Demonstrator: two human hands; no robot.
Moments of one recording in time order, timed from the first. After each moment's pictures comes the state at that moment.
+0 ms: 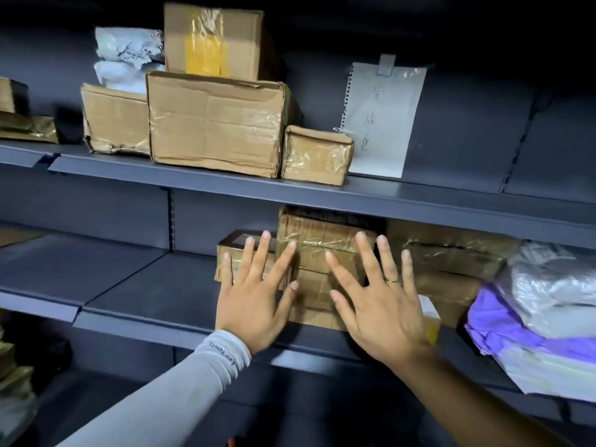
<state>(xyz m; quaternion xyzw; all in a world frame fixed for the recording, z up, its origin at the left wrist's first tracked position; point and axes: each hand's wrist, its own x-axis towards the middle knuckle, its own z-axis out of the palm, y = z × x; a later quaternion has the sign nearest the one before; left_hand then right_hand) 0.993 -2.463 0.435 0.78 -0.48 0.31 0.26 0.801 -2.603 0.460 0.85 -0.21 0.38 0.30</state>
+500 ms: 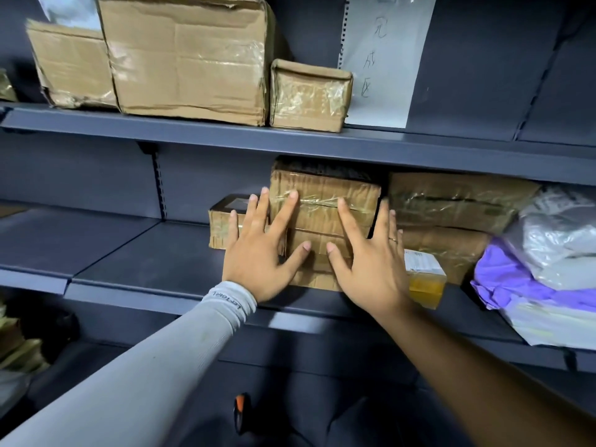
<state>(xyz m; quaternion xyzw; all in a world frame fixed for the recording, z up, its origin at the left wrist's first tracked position) 0.995 -2.486 0.440 0.76 -0.50 0.24 0.32 0.828 -2.611 0.443 0.88 -0.31 0.37 0.02</state>
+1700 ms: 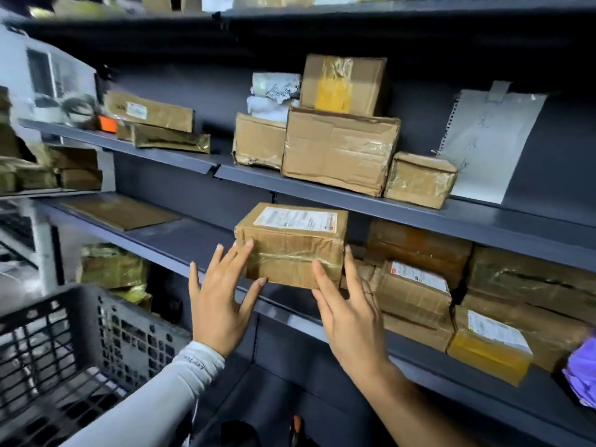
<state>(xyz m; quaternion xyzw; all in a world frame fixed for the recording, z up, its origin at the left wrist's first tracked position) 1.025 -2.260 0.435 0.75 -0.32 0.36 0.45 0.896 -2.445 0.451 0.86 -0.02 0.50 0.01</state>
